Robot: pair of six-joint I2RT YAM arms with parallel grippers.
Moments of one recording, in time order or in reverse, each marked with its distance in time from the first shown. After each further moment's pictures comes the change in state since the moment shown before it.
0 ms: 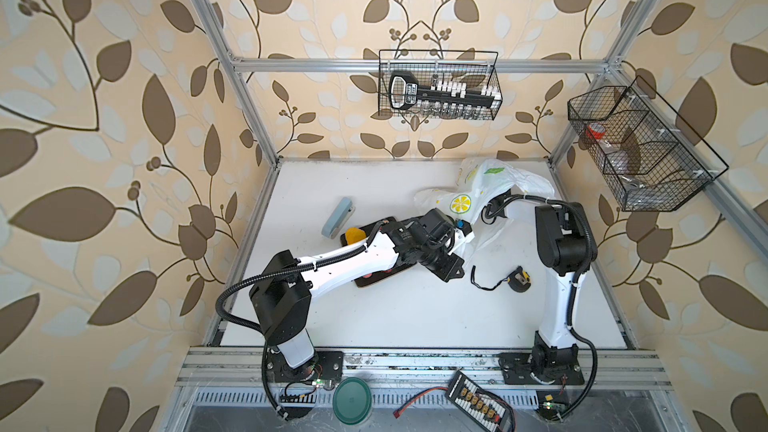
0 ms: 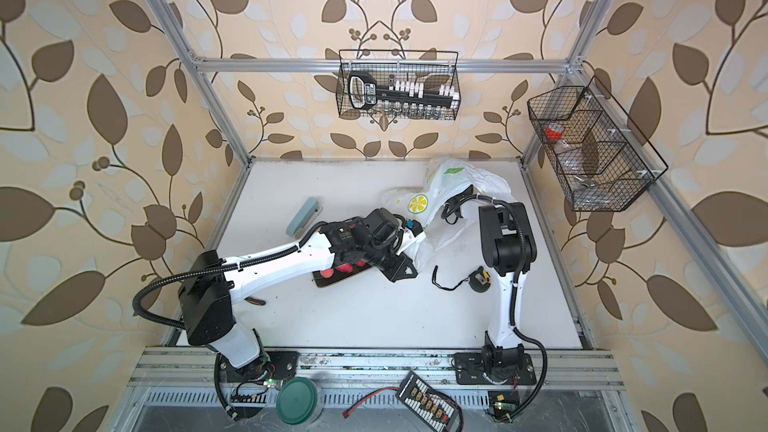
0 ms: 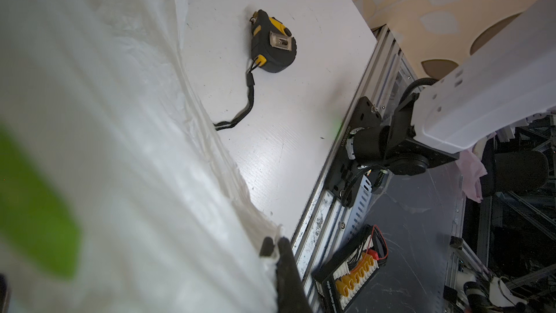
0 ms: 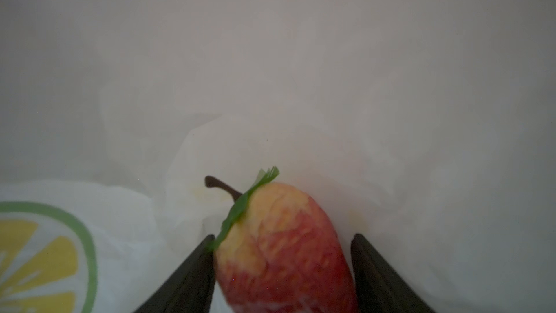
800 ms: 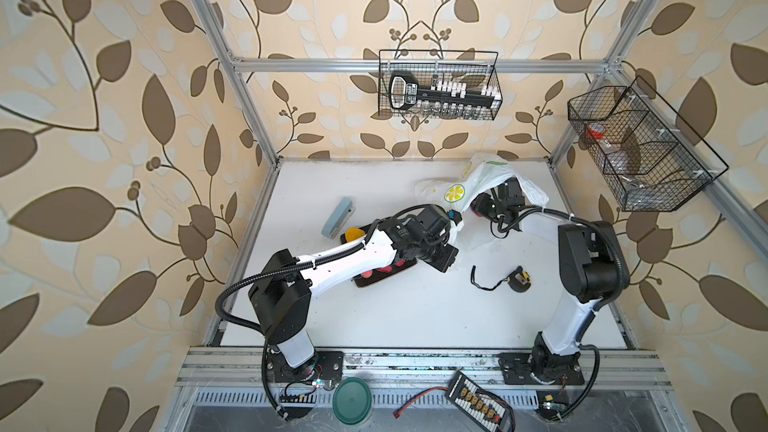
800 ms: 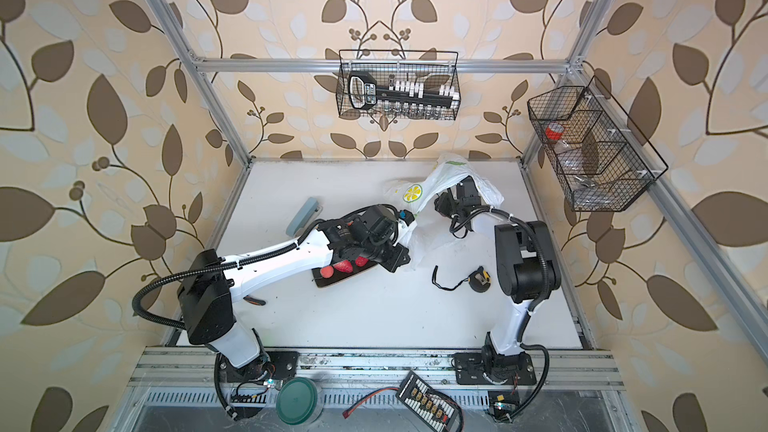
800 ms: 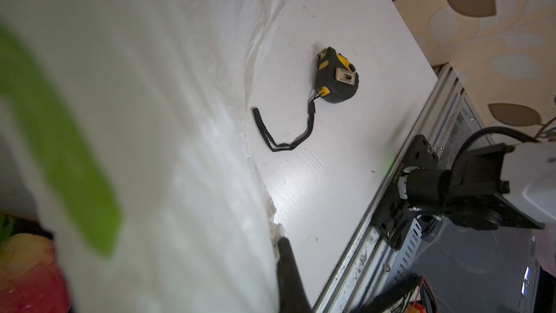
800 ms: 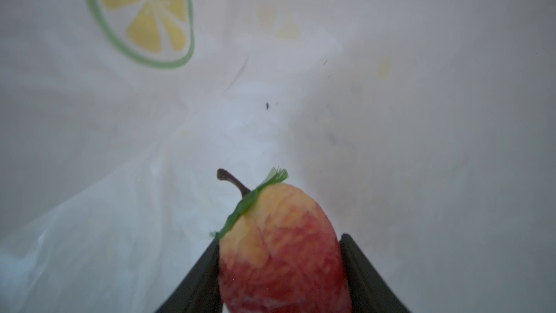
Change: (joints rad) left arm 0.059 0.002 0.000 0.024 -0.211 -0.037; right arm -0.005 -0.338 -0.323 -0.059 -0.249 -0.104
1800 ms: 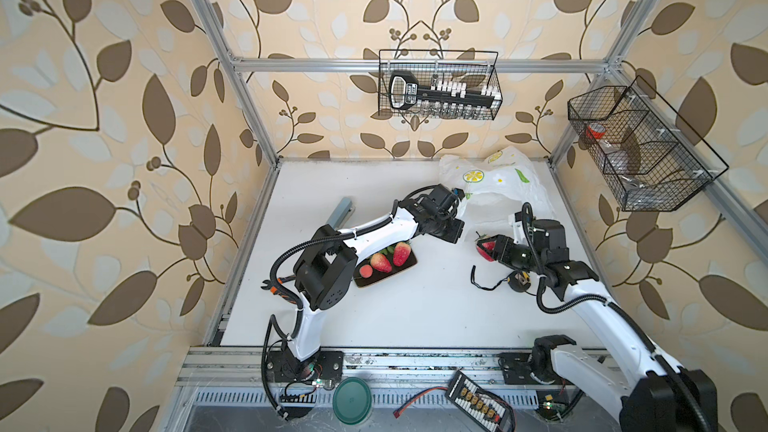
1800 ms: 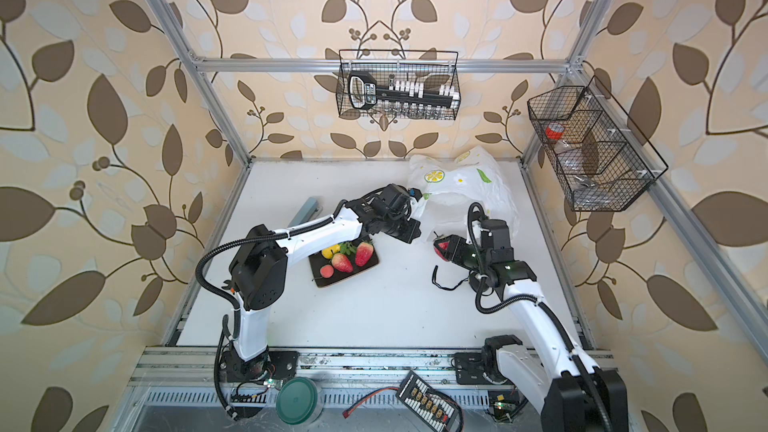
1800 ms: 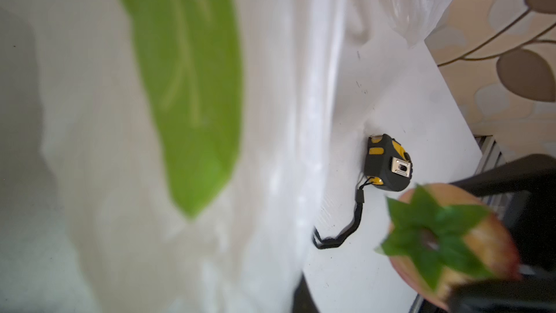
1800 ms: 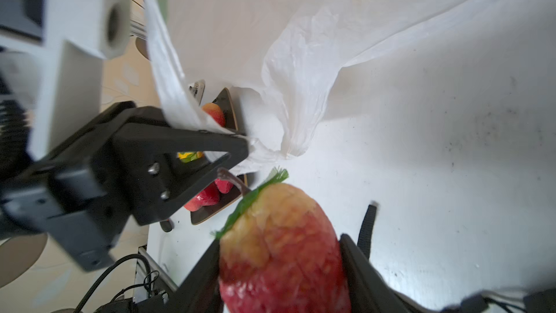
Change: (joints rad) left arm 0.079 0.327 0.290 0.043 -0.011 0.003; right arm 0.011 -0.895 -0.451 -0.368 -0.284 0.019
